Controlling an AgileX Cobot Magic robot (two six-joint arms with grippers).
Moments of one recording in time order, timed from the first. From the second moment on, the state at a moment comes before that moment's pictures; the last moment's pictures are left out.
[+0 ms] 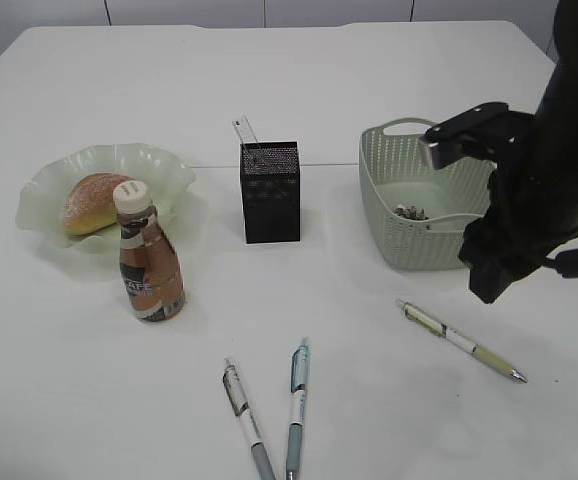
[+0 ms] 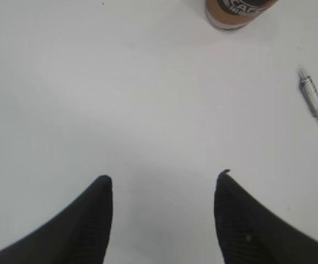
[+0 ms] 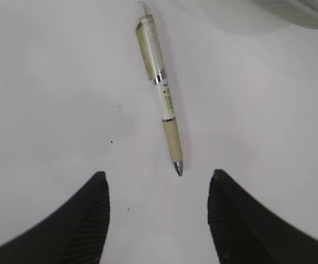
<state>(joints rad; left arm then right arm) -0.10 1.09 -0.80 -0.18 0.95 -0.01 0.28 1.69 -1.25 -0.01 1.10 -0.29</state>
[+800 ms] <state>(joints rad) -0.10 1.09 -0.80 -0.18 0.96 -0.01 0.32 1.87 -1.19 -0.01 0.85 -0.50</state>
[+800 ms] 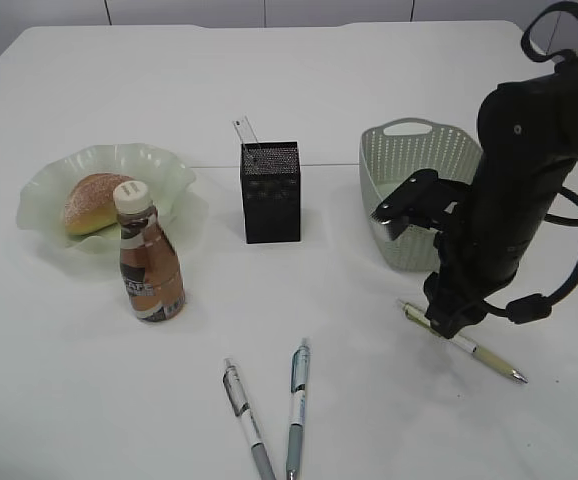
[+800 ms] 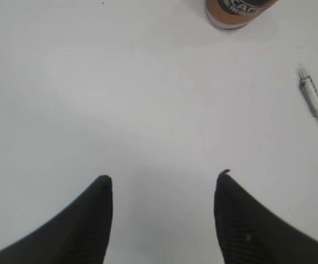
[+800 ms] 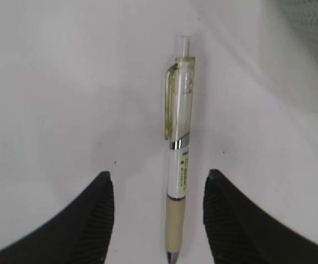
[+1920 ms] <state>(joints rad) -0.10 1.09 -0.80 -0.18 0.96 -0.01 0.32 2.01 -1.19 -0.01 0.75 -0.51</state>
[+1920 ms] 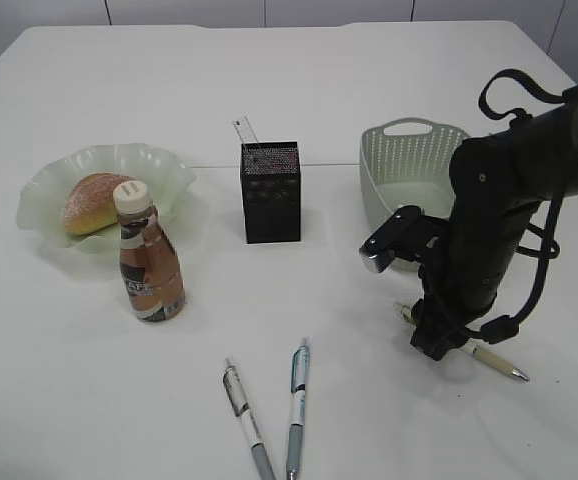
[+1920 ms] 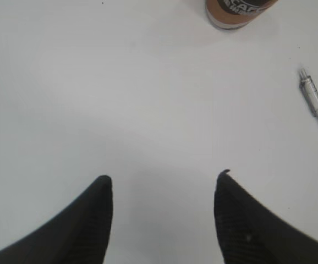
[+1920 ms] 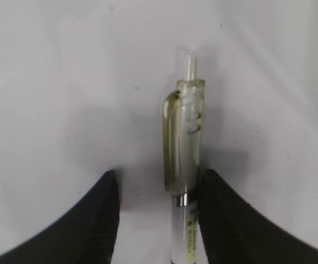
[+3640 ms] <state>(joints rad) -0.10 1.09 -0.80 -0.18 0.96 -0.01 0.32 1.92 -1.34 0.37 0.80 -0.69</state>
